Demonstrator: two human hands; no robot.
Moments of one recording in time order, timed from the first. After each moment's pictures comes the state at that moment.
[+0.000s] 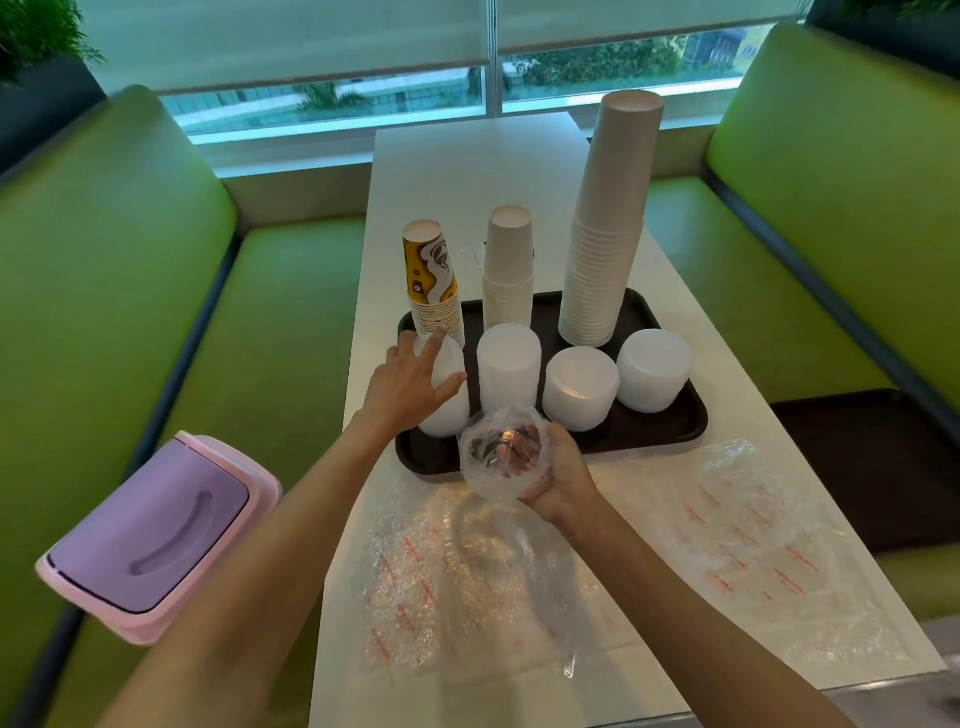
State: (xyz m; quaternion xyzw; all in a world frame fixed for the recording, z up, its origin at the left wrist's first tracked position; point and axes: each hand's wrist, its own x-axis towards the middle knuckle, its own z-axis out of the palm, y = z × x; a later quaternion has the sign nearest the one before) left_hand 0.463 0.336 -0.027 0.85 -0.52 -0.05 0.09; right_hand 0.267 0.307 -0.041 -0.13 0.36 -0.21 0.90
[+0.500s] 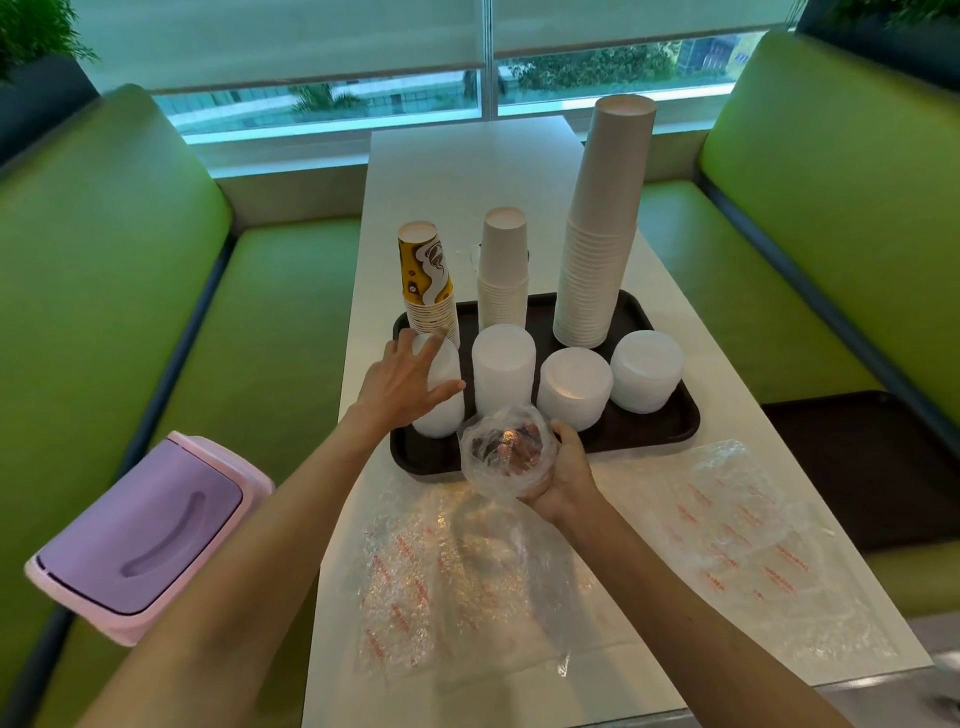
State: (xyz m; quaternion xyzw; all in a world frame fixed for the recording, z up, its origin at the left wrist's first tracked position) left_hand 0.467 0.334 -0.026 0.83 -0.55 -0.04 0.06; right_hand 0.258 0.308 -0.027 -0.11 0.45 -0.22 0.86
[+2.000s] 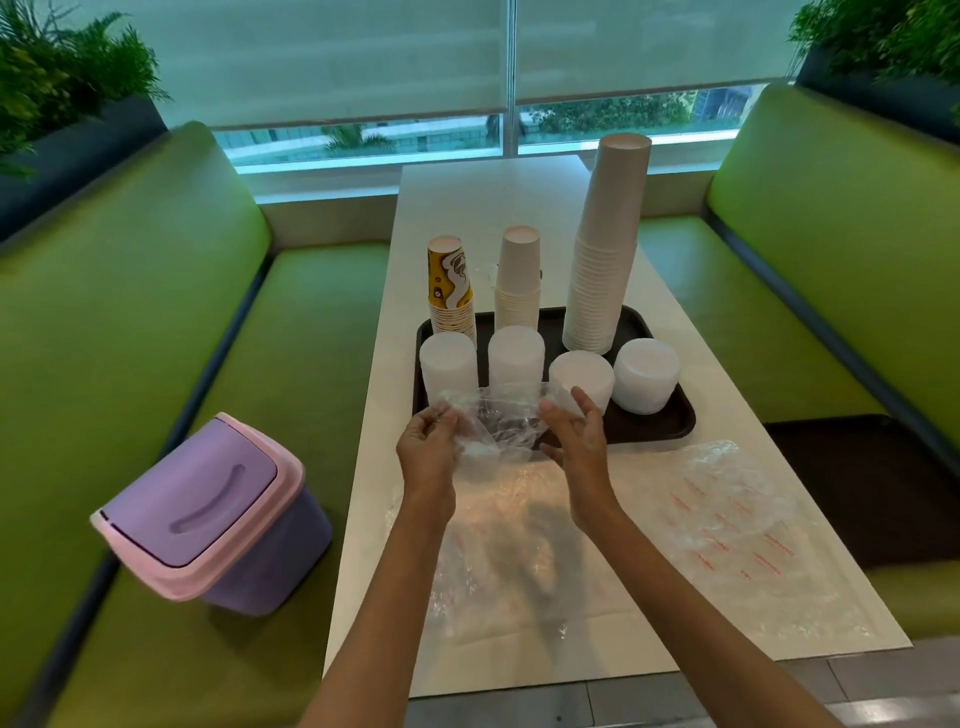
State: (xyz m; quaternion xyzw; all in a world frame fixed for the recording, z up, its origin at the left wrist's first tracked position) left_hand 0.345 0.415 -0.009 0.59 0.00 -0.31 0.75; right_hand 0.226 0.346 -0.004 -0.47 0.38 -0.39 0.70
